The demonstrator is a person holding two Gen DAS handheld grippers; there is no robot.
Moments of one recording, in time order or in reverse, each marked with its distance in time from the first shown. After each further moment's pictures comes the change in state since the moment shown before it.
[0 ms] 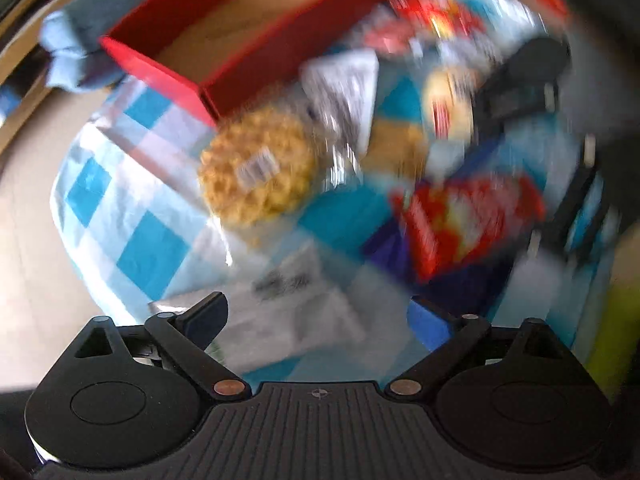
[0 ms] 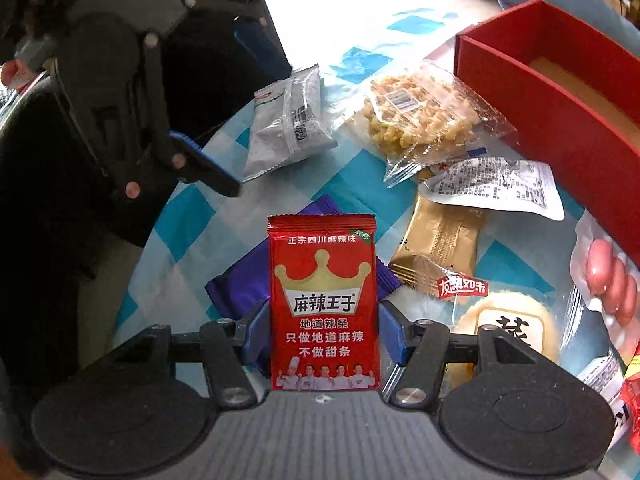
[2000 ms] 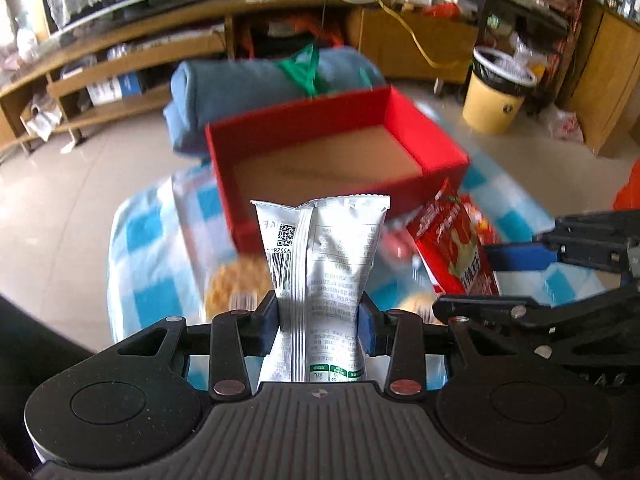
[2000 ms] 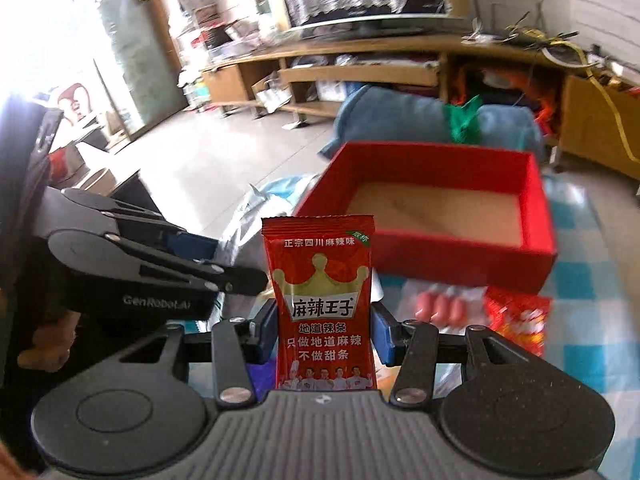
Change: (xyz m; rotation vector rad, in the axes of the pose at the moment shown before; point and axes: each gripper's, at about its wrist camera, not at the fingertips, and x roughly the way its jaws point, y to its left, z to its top) left arm -0.072 -0.027 0.059 -0.572 -0.402 0.158; right arm -0.136 -0.009 -0.031 0.386 -0.483 -0.293
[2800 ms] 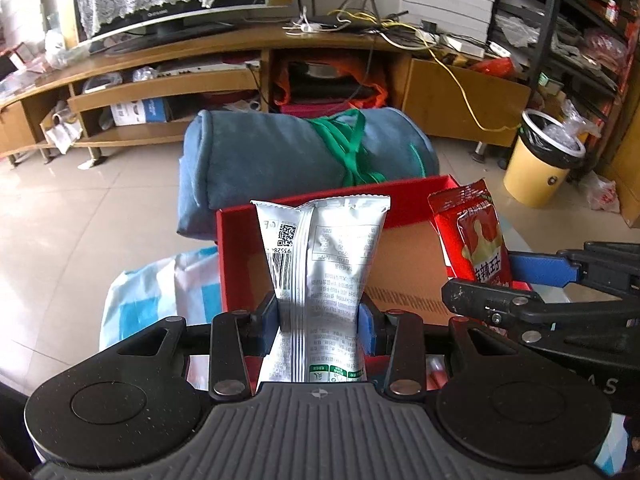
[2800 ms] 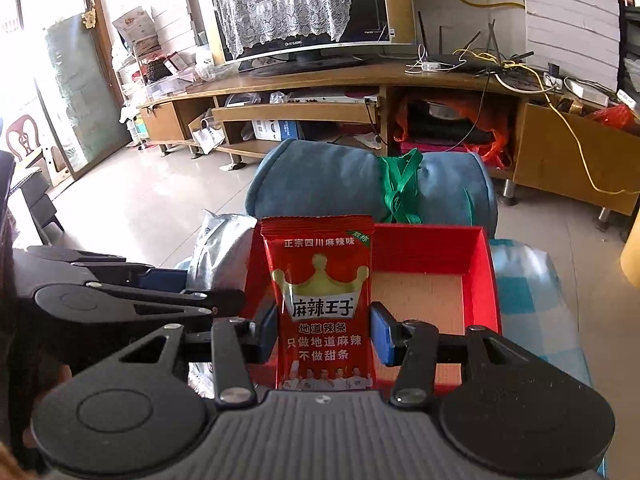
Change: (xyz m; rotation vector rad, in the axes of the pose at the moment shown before) left arm 0.054 0.011 0.076 -0.116 -0.100 0.075; right arm 0.049 -0.054 0.081 0.055 -0.082 -0.141
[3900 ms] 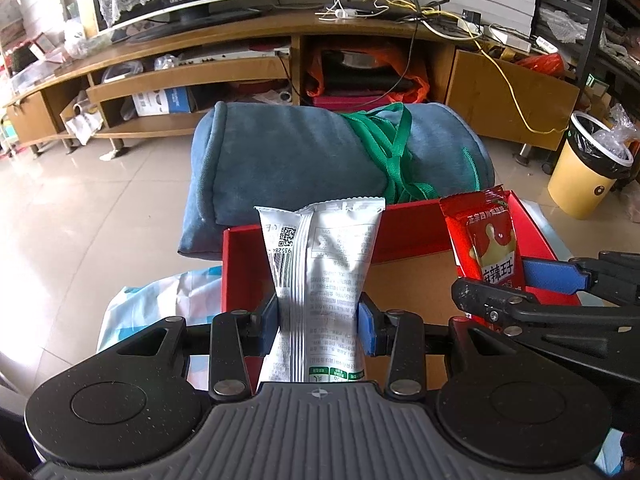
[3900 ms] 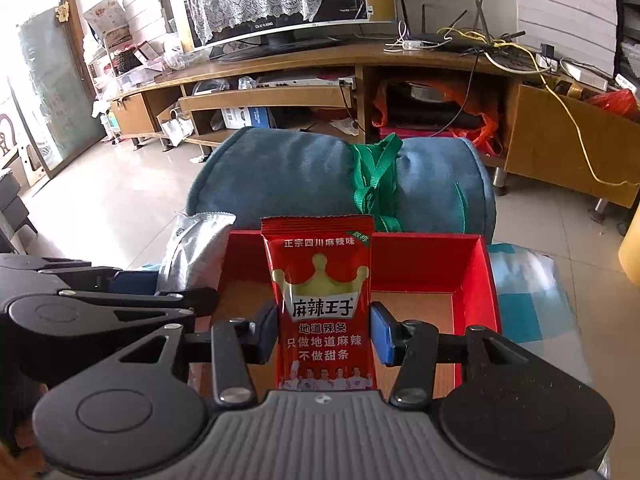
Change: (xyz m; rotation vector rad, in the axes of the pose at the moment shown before) left arm 0.056 -0.001 0.027 -0.037 0.038 0.108; right arm 0.070 -0.029 0.023 0.033 0.049 -0.057
